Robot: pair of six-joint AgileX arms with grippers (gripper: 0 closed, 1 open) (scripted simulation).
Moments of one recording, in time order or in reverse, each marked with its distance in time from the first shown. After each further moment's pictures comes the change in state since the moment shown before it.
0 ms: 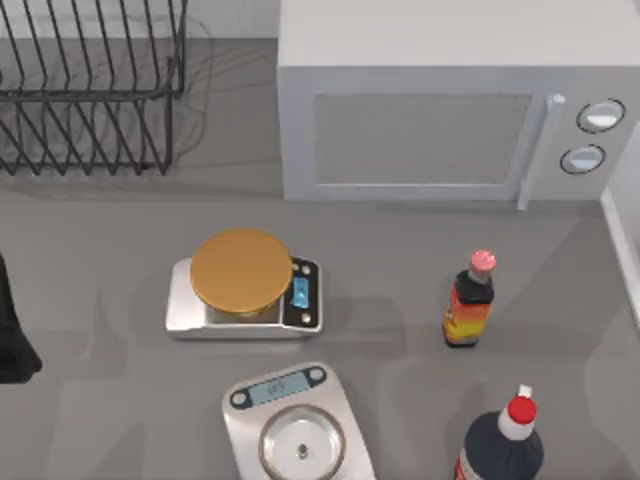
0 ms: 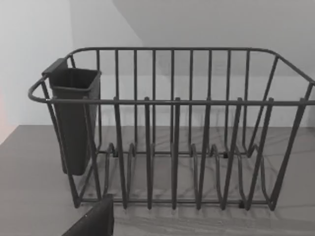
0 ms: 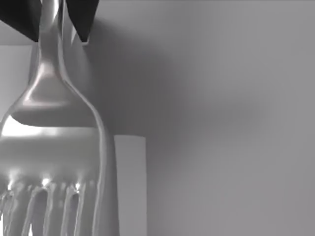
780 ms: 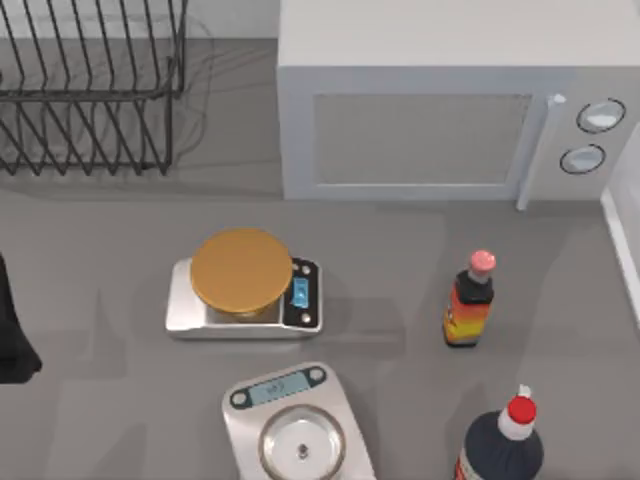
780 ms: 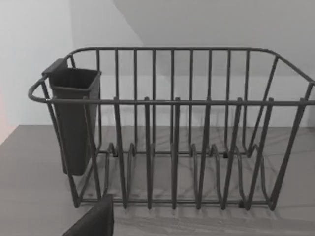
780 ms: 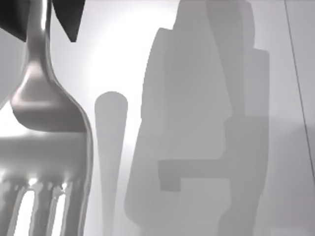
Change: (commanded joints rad) left arm 0.000 0.000 0.000 0.000 0.000 0.000; right arm -0.002 -0.134 0.345 -0.481 -0.002 -0.003
